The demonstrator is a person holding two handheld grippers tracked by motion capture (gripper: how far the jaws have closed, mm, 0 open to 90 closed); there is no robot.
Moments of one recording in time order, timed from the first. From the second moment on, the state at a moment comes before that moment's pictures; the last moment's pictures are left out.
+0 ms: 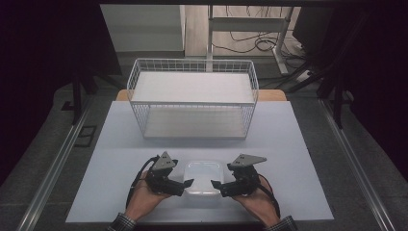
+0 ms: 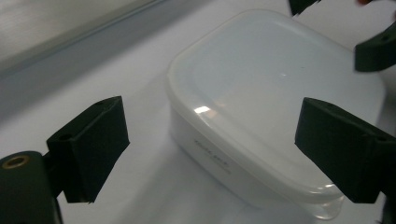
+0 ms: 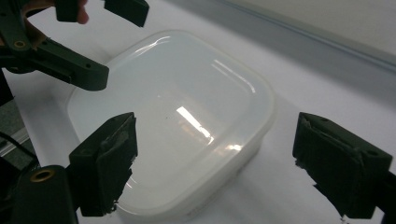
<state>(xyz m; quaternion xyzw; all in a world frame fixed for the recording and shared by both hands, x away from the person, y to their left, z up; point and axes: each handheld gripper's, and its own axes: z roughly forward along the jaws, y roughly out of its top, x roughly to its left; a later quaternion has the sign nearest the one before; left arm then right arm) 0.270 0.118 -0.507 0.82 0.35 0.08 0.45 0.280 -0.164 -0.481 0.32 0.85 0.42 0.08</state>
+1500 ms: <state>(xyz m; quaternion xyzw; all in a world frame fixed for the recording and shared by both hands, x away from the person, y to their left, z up) 0.250 0.133 -0.492 0.76 0.41 0.04 0.51 0.268 -0.182 -0.467 0.40 0.78 0.47 0.08</state>
